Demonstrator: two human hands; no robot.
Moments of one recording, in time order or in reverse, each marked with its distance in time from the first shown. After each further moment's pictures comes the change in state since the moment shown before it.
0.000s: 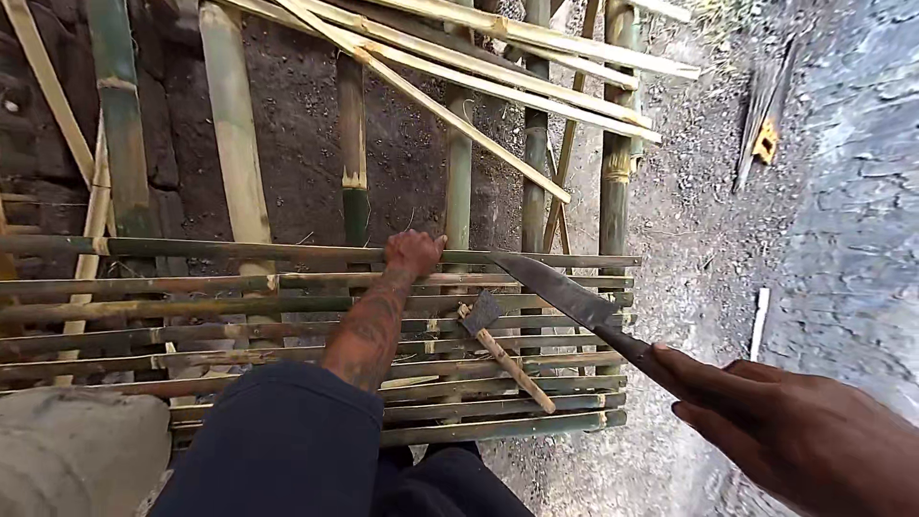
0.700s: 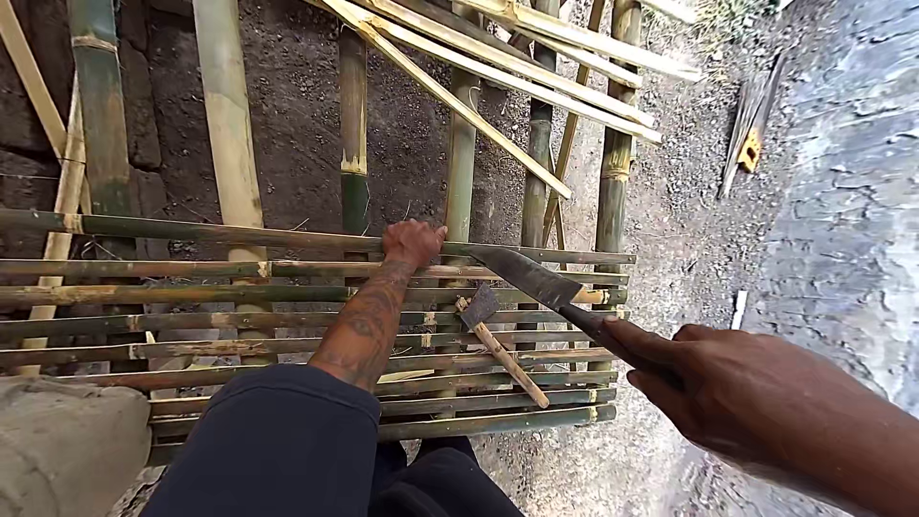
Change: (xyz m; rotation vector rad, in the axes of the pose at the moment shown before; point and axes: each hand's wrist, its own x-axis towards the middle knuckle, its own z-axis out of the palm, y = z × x) left_hand 0.002 -0.003 0.001 -0.006 0.031 0.033; right_hand 0.037 -0.052 -0.012 -0.274 -0.079 0.009
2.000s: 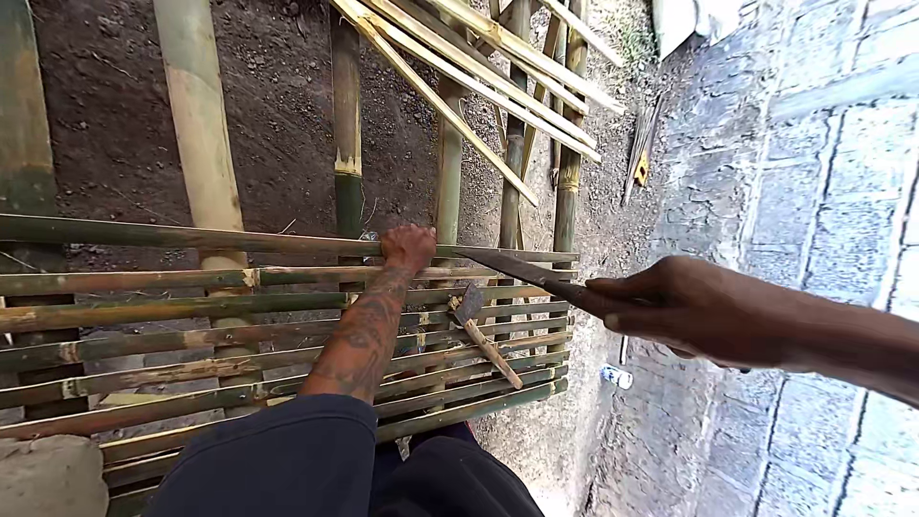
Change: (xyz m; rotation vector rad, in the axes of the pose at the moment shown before) left_hand 0.002 -0.005 0.008 -0.145 0.053 0.108; right_hand 0.040 -0.051 -0.093 0.338 -0.324 0.319
